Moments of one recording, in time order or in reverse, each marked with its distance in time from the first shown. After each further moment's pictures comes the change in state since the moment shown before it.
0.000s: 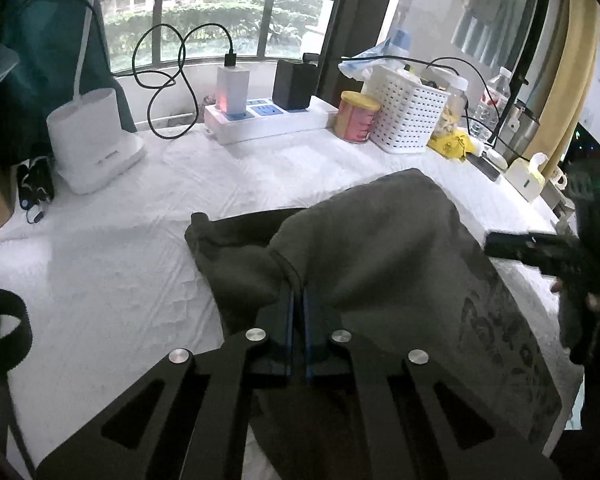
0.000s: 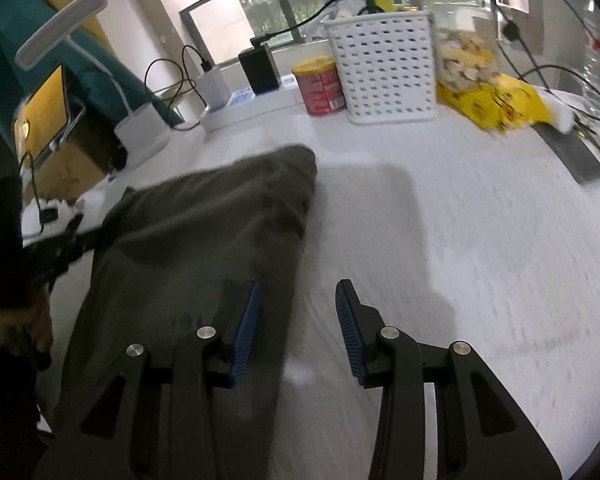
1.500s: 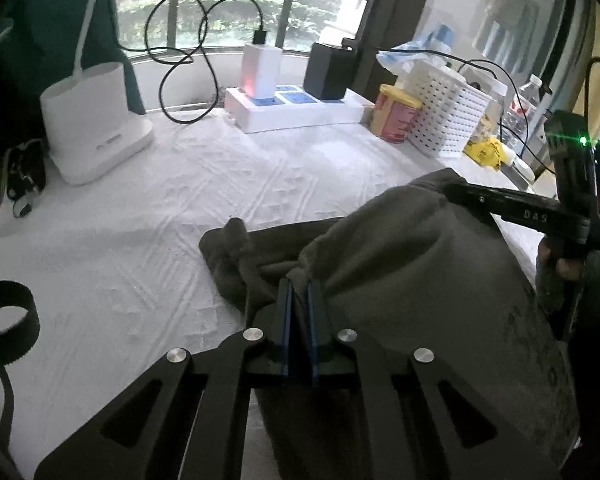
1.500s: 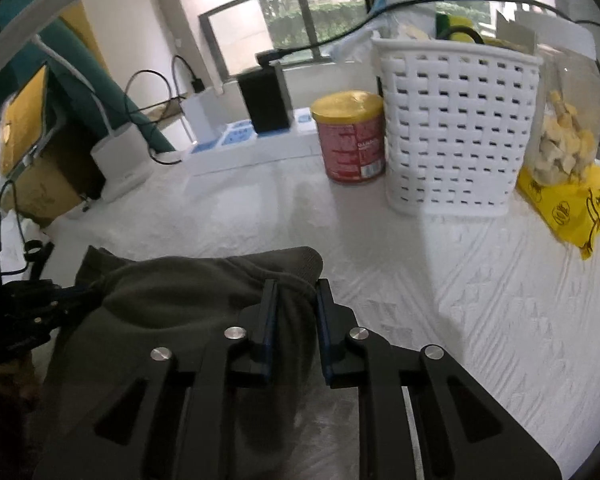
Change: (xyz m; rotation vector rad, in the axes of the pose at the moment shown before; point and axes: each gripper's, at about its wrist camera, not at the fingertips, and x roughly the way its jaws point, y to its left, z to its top) left arm 0.036 0.024 0.011 -0.059 0.016 0.037; right arm 0.072 0.007 0.065 -0.106 -0.073 -0.017
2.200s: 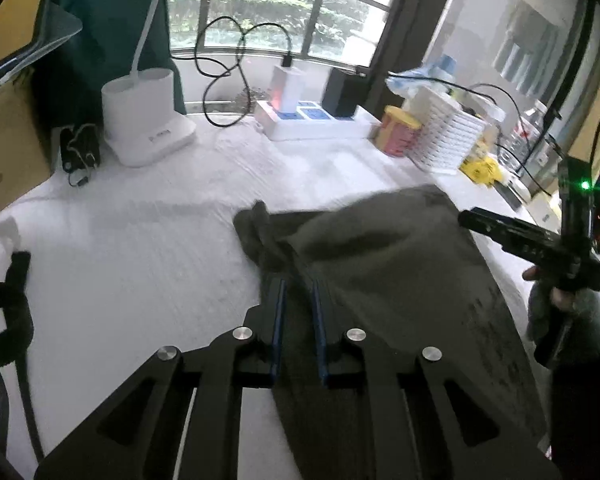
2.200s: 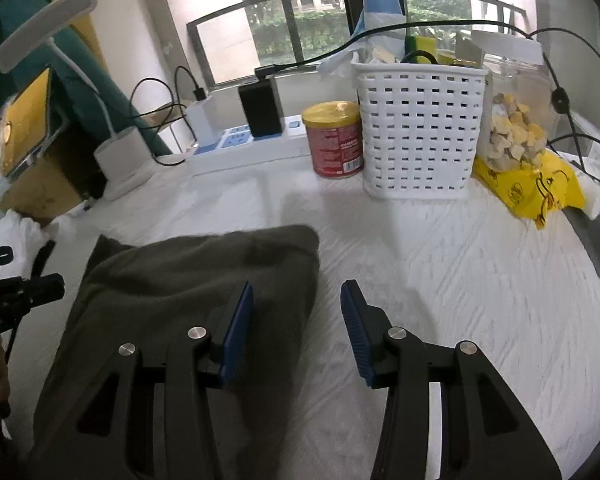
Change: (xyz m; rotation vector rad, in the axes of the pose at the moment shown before) left arm -0.058 -0.009 -0.016 -0.078 -0.011 0.039; right arm -0.042 0.011 -0.022 0.017 -0.030 -0.068
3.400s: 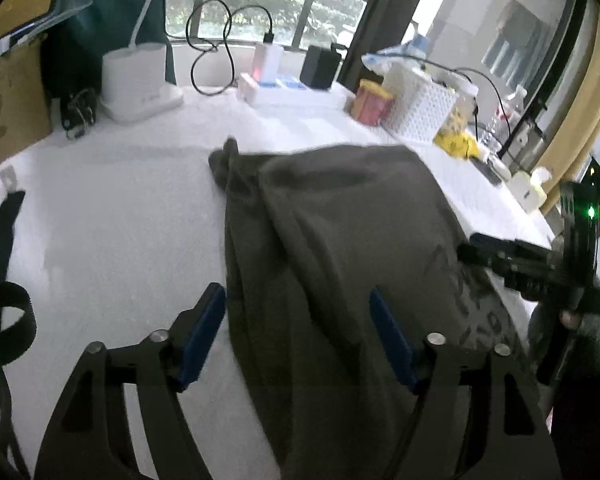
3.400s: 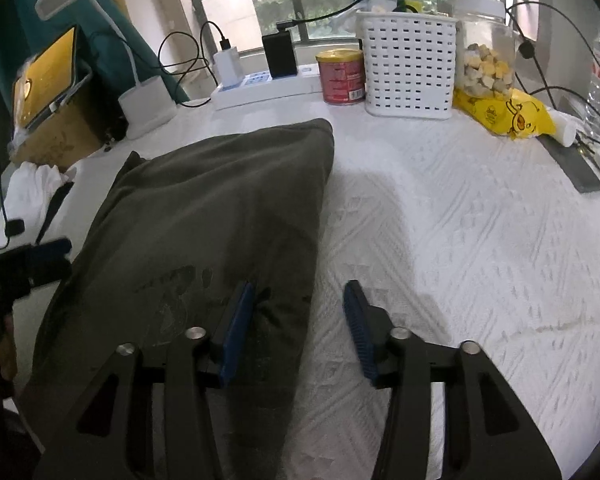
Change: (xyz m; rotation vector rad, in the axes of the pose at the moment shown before) left arm -0.012 -0.017 -0.042 -0.028 0.006 -0.037; right arm -0.037 0.014 -0.063 -0.034 0.086 -0.017
